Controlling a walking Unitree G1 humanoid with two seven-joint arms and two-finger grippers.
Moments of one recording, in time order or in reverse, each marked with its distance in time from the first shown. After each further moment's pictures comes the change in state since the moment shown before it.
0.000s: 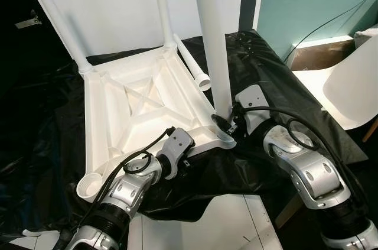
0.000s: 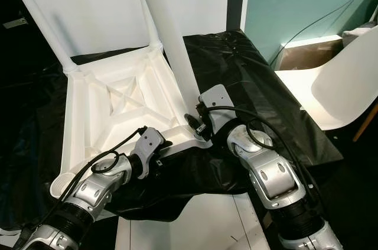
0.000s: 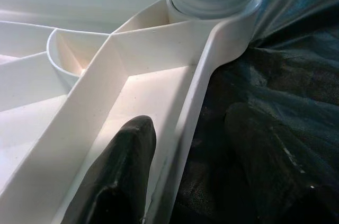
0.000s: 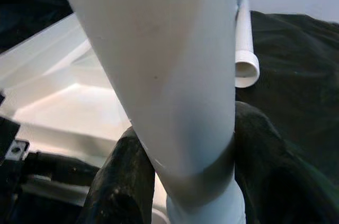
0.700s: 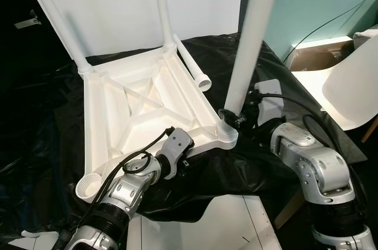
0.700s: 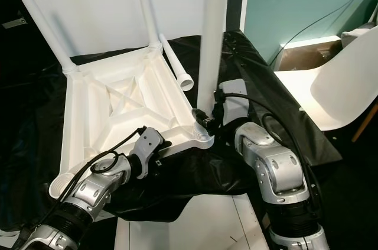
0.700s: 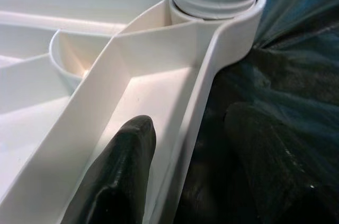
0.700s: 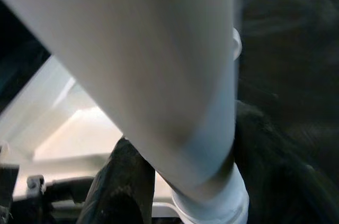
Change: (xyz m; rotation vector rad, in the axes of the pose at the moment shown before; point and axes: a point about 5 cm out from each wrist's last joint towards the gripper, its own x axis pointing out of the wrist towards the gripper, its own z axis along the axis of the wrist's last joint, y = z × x) left arm -0.002 0.001 -0.002 -0.001 0.008 0.003; right arm -0.006 -0.013 -0.001 0.378 0.050 -0.073
